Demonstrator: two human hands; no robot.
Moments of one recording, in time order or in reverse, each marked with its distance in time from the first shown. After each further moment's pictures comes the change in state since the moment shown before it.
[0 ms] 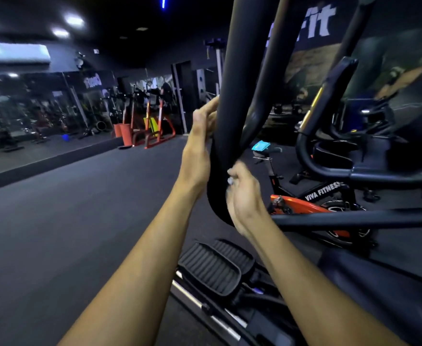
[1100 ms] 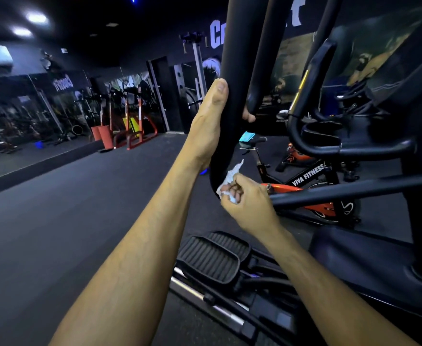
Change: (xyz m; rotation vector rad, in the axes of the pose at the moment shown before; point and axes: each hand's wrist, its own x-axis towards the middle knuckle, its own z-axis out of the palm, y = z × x) left_hand 0.007 0.022 0.003 -0.123 -0.273 -0.021; right_hand -0.024 0.057 -0.041 -0.870 0.033 -0.522
